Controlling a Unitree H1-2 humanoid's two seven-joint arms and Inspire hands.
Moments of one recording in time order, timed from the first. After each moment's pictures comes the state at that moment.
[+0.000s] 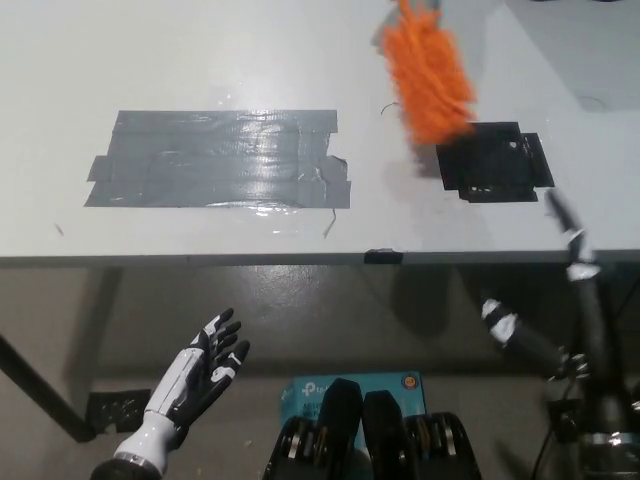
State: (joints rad) left_arm -0.12 0.18 -0.11 0.23 0.00 -0.07 -0.15; right_arm -0.12 -0.07 0.08 -0.42 -0.41 -0.03 -0.13
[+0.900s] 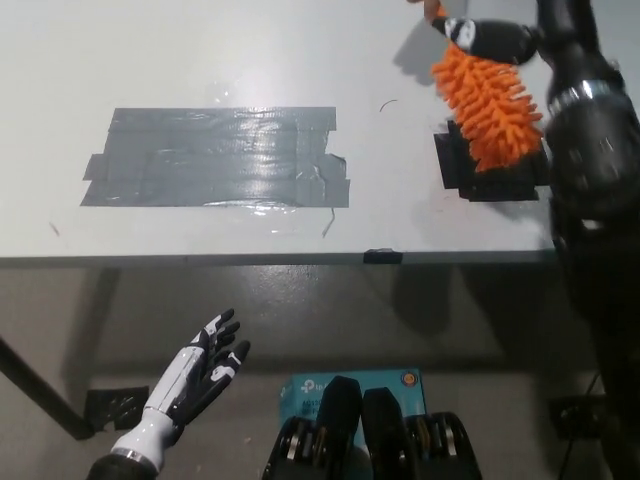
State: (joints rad) left_arm -0.14 0.21 -0.12 0.23 0.06 -0.06 -0.15; right_arm -0.94 -0.16 0.09 0.13 -0.50 0.43 0.05
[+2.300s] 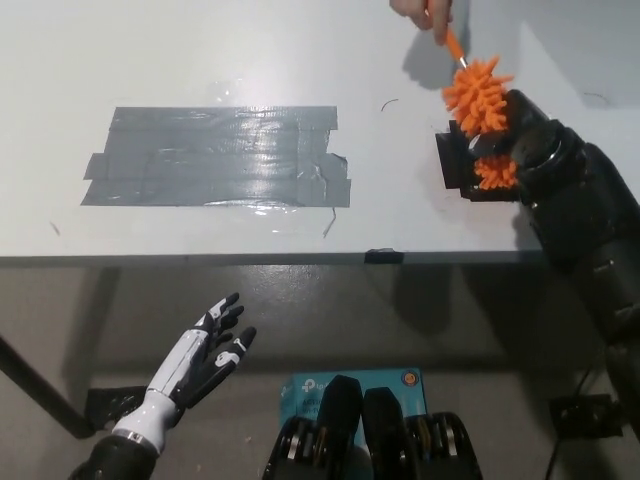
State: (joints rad) left_arm -0.18 0.21 -0.13 0.22 0.10 -0.06 -0.16; right_arm -1.08 -0.19 0.20 0.98 -0.44 0.46 0.07
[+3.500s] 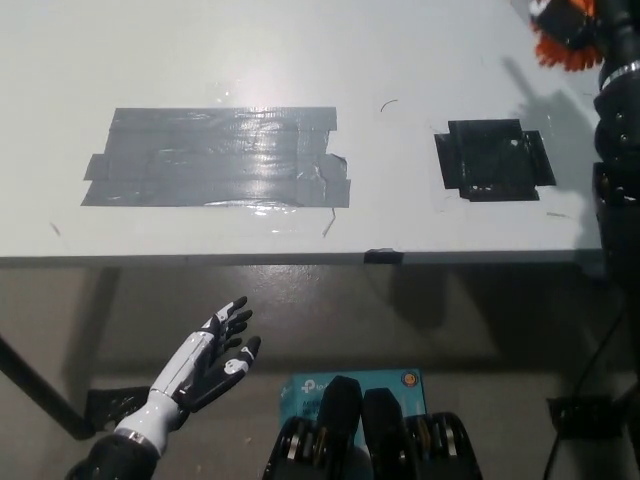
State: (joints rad) left_arm -0.18 0.21 -0.12 0.22 0.05 -0.04 -0.23; right_arm -0.94 -0.23 0.00 0.29 -0.53 0.47 0.08
